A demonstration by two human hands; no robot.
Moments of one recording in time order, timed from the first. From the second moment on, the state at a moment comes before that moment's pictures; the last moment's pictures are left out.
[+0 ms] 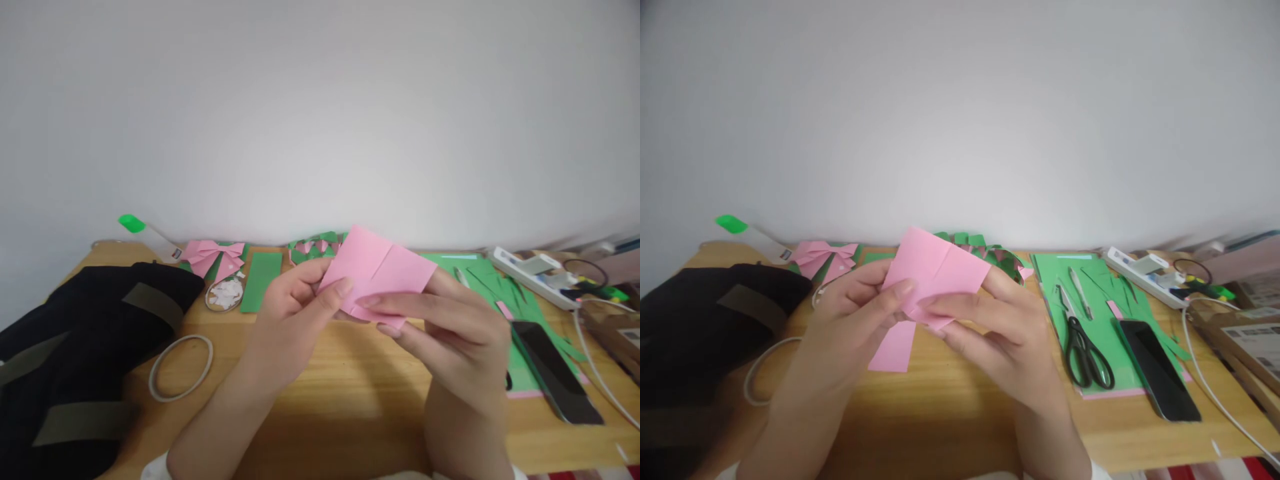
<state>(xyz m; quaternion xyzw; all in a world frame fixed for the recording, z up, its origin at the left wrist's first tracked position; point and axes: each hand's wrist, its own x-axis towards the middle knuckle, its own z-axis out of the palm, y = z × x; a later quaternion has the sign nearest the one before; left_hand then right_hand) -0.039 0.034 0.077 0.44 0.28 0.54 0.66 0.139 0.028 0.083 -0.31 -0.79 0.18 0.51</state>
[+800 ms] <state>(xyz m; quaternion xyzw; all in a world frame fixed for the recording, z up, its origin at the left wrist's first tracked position) -0.034 0.027 0.083 0.40 0.25 0.48 0.74 0.108 0.020 0.069 -0.44 -0.53 0.17 0.71</state>
